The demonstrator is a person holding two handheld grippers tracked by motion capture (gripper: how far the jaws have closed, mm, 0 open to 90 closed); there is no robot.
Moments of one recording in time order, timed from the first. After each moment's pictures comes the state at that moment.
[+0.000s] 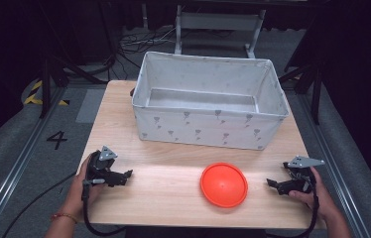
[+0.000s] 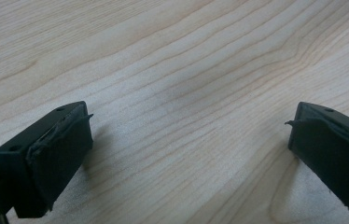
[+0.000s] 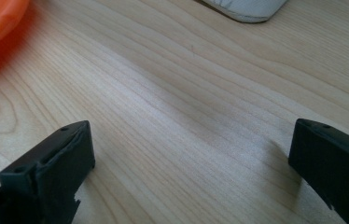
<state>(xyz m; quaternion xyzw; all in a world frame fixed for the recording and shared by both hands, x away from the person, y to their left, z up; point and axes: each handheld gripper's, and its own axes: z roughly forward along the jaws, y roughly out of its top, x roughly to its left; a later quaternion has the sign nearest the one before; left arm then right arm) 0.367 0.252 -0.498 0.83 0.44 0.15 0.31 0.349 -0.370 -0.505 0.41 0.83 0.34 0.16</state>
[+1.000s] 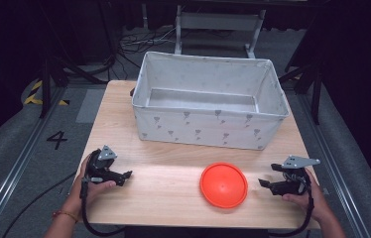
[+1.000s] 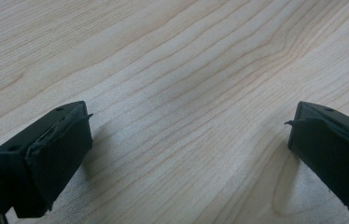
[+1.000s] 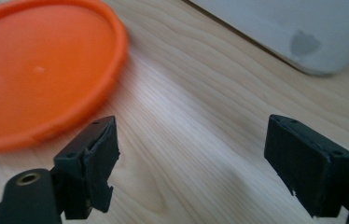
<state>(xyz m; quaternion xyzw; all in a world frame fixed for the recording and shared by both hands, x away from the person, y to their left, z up) 0.372 0.258 -0.498 0.85 0.40 0.14 0.32 0.336 -0.333 -0.476 0.37 0.84 0.37 0.13</state>
